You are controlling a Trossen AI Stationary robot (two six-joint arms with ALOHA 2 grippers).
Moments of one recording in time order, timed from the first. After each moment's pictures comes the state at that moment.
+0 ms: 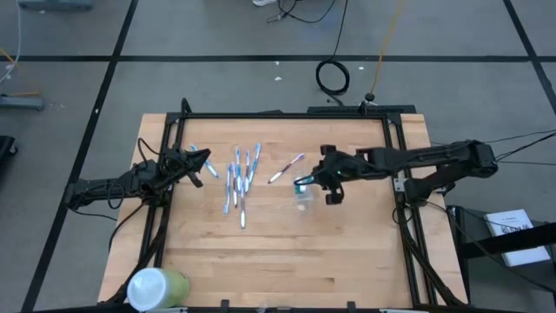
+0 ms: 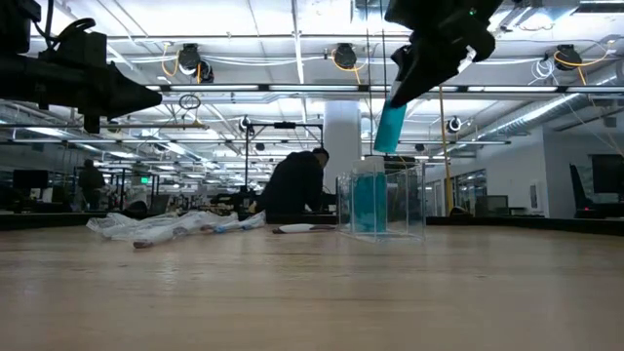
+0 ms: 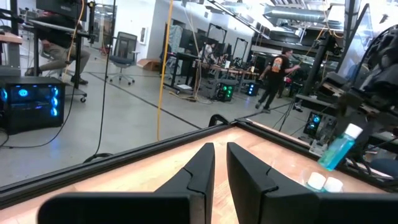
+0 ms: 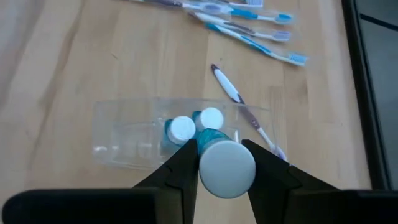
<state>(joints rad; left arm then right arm) 0.09 0.02 0.02 0.11 -0.50 -0.19 -0.01 1.32 1.03 -0.54 0.13 -0.23</state>
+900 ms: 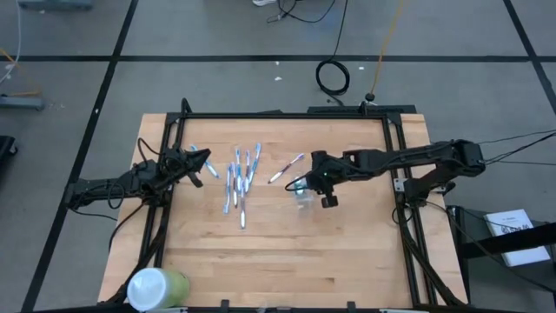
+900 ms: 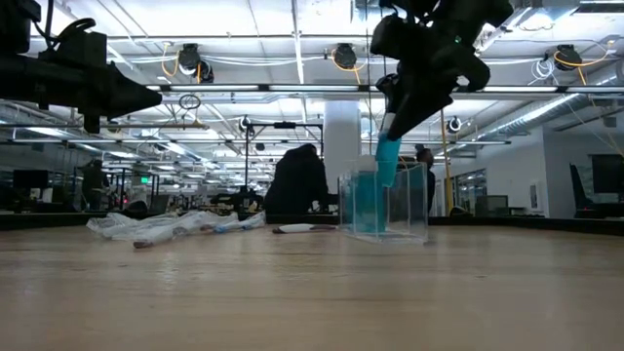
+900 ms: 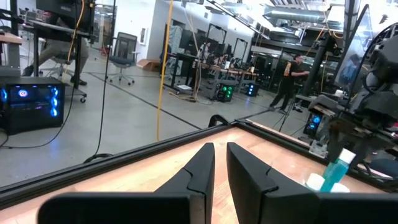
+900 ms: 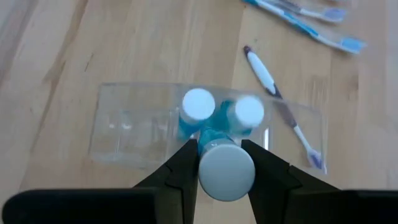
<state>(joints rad) 0.09 0.02 0.02 0.11 -0.50 -0.19 -0.04 1.45 1.03 -0.51 0.02 -0.28</state>
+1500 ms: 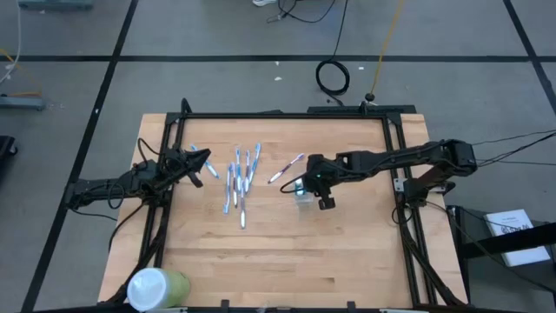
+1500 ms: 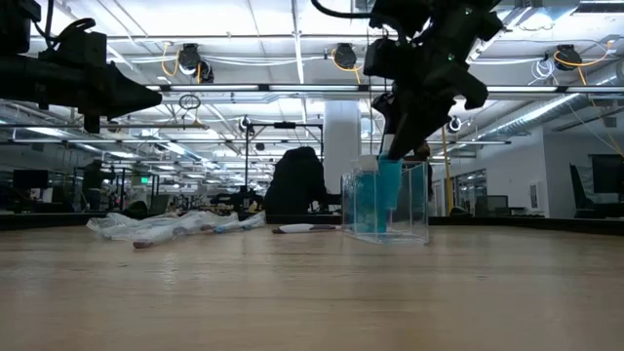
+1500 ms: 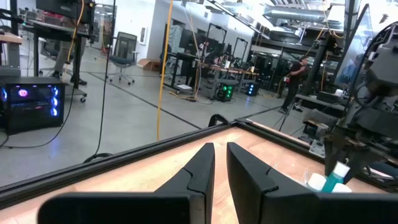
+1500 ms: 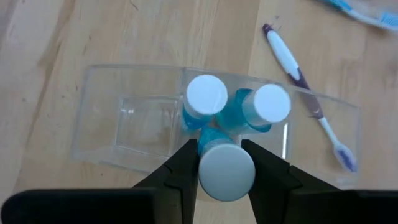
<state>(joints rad) 0.09 0.02 0.02 0.11 -0.50 -0.19 -0.04 1.53 1.03 -0.51 -0.01 -0.27</state>
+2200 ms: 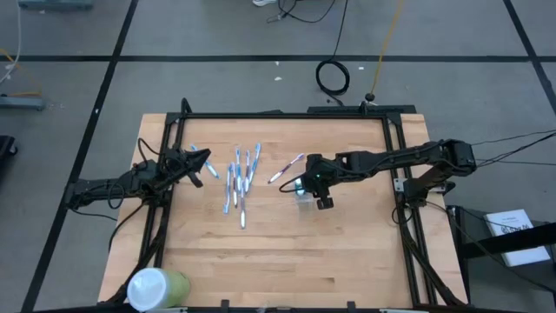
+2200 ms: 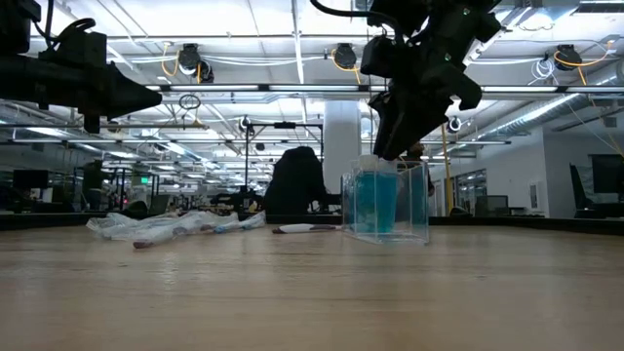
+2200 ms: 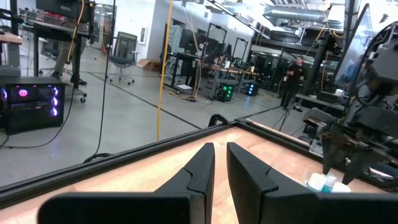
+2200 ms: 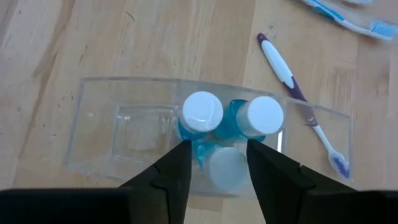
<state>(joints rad) 0.09 0.02 0.02 0.11 -0.50 -0.19 -0.04 1.53 1.03 -0.48 0.00 -0.28</state>
